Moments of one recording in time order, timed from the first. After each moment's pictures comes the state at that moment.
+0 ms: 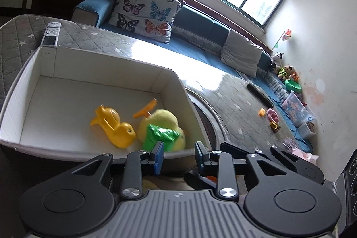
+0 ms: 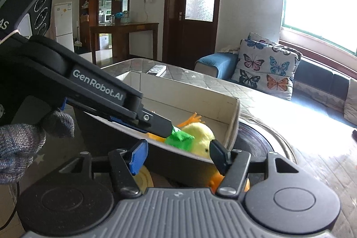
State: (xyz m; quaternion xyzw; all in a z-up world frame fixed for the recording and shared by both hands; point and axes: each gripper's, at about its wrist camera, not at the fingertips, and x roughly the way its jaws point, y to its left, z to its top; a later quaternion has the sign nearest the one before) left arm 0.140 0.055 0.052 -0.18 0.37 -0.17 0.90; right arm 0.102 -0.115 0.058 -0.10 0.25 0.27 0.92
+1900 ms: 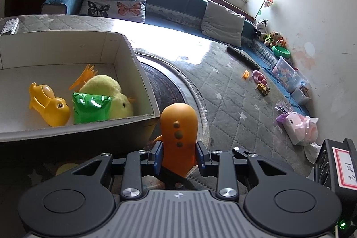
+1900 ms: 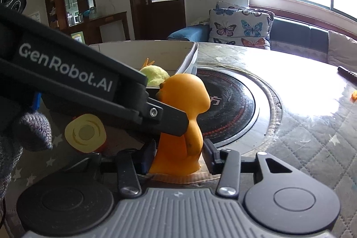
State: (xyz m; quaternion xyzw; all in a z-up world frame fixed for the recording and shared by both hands) left arm 0.147 -0.030 0.017 -0.11 0.40 -0.22 0.88; right arm 0.106 -0.170 -0.010 -0.03 0.32 0.21 0.93
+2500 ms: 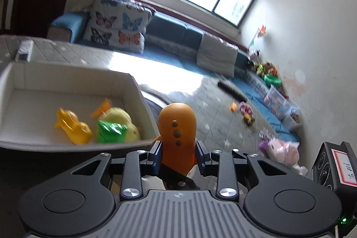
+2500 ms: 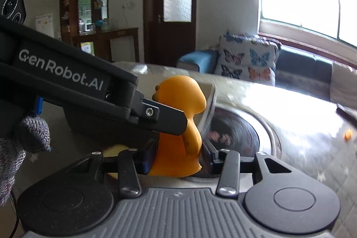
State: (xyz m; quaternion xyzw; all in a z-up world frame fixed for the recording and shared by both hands) left arm 0.107 0.014 0.070 -0.15 0.32 -0.21 0.91; right arm 0.085 -0.137 0.052 -0.07 0.25 0.23 0.94
